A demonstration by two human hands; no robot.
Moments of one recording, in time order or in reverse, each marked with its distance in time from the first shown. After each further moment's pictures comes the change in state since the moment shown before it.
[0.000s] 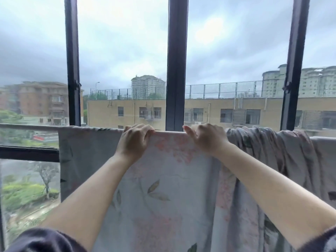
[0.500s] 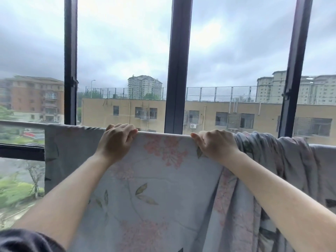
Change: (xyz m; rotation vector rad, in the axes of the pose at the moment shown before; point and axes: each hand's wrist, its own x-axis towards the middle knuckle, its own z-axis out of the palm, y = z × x) left_hand -0.002 -0.063 -0.009 0.086 0.027 0.012; right_hand 0.001 0.008 0.008 -0.134 0.058 -0.029
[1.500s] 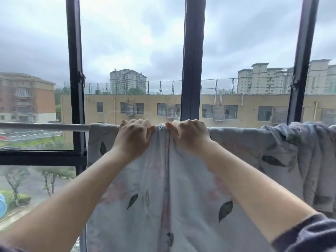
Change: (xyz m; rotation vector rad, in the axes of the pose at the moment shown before) left_hand -0.012 -0.112 -0.032 0.002 -0.062 0.085; right_hand 0.094 -0.218 0.013 0.053 0.055 -0.025
